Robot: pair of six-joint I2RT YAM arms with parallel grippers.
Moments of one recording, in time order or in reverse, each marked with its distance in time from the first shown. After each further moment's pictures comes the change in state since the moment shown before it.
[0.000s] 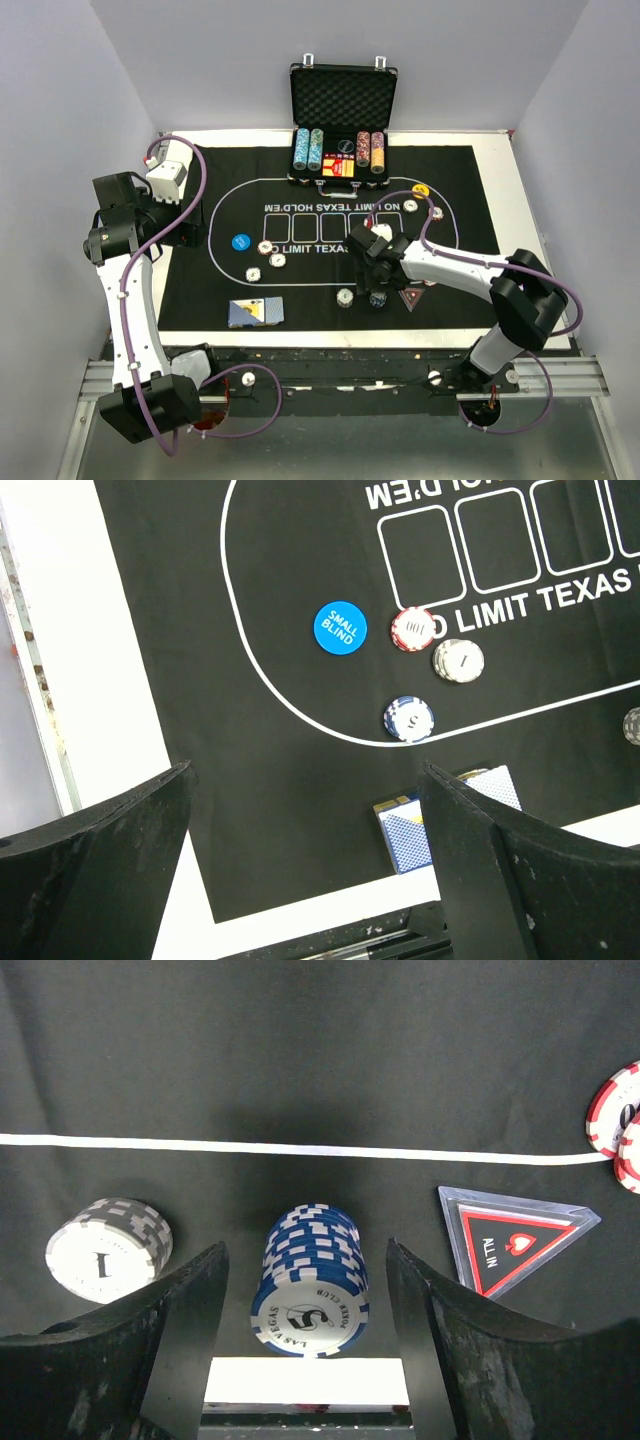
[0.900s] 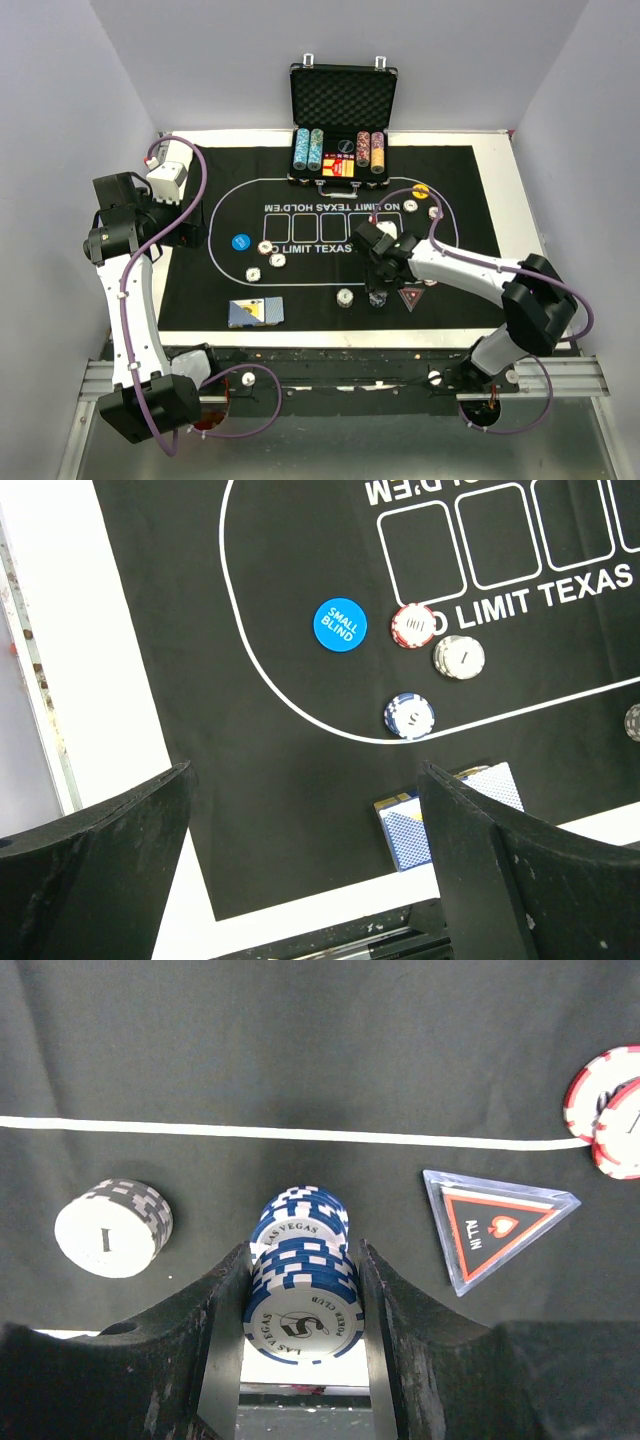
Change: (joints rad) left arm 0.000 0.000 0.000 -0.006 -0.001 0.008; right arm -0.018 -0.049 -0.016 -0.019 -0.021 -0.005
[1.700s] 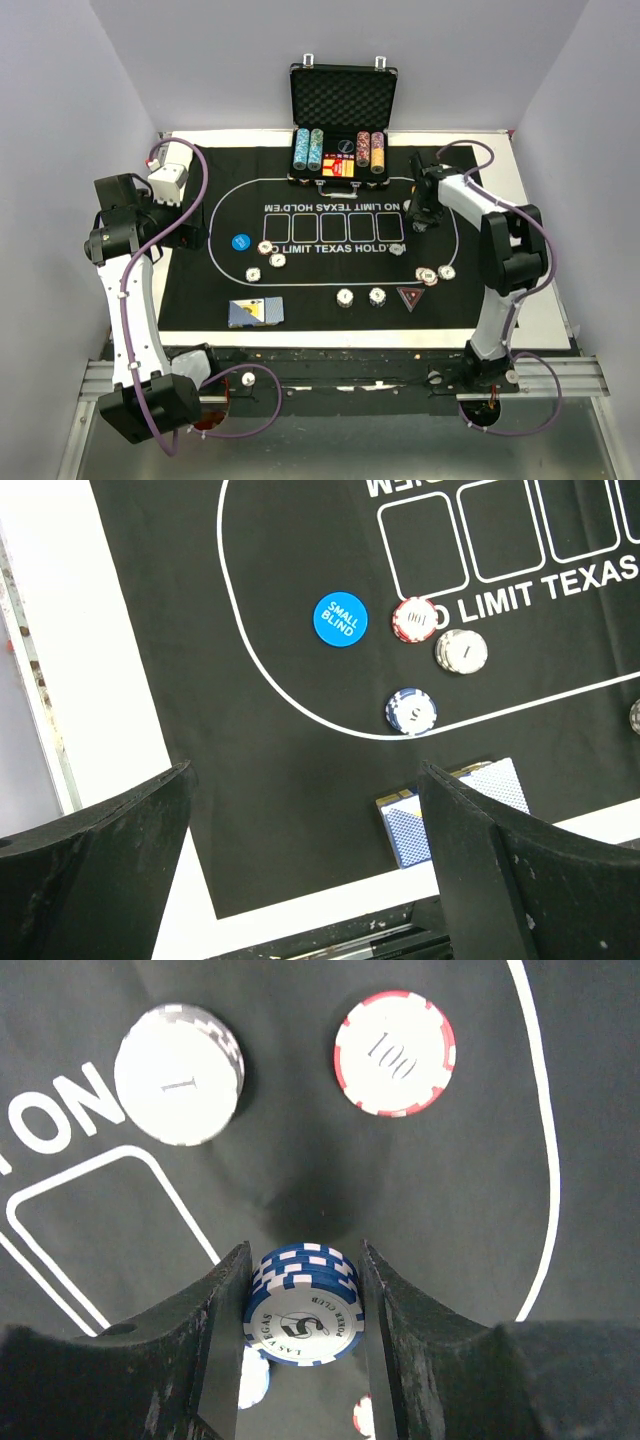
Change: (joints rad) left arm 0.000 -0.002 -0.010 0.000 -0.001 0.012; right arm -0.582 0.357 0.393 0.054 -0.002 -0.175
